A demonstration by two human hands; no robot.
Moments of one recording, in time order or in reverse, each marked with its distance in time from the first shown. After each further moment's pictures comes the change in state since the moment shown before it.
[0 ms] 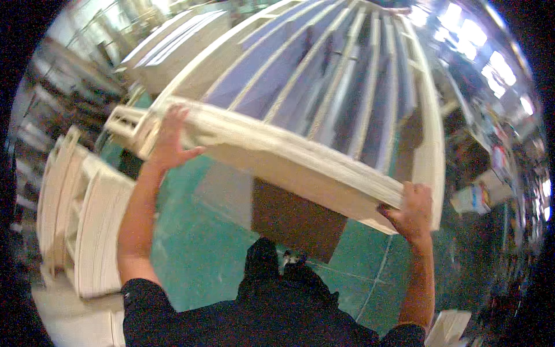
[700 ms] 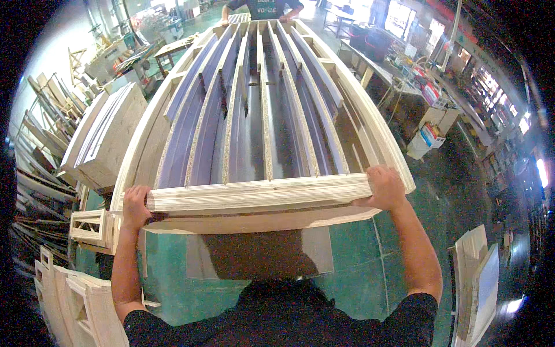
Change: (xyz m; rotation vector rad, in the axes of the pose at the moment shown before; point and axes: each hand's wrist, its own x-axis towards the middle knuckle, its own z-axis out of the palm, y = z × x) left_hand 0.077 -0.091 0.048 -0.132 0.036 0.235; right_hand 0.002 0.011 0.017 -0.052 0.190 0.033
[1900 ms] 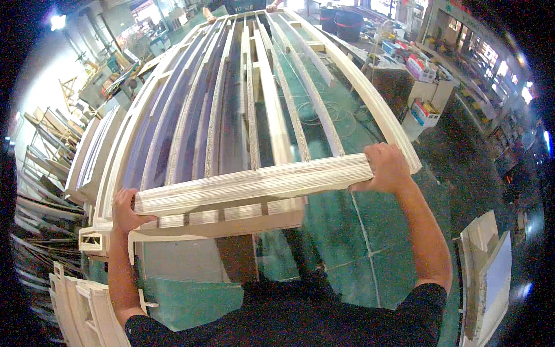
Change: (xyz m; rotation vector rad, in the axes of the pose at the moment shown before) left_hand 0.017 0.094 -0.017 -0.013 0.047 0.135; right_hand -0.078 0.068 -0.040 -0.029 -0.038 0.054
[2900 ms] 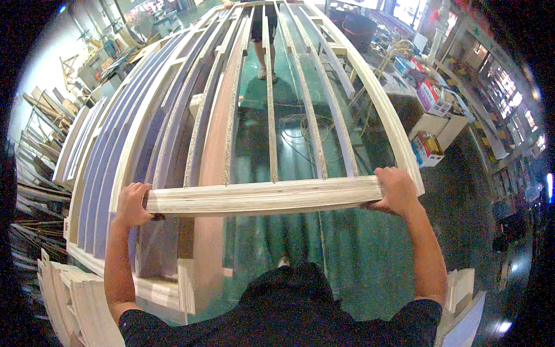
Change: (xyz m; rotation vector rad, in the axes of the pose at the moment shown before) left_hand 0.290 0.231 0.146 -0.010 -0.293 -0.139; right_hand 0.108 0.395 0.043 0.074 -0.131 -0.037
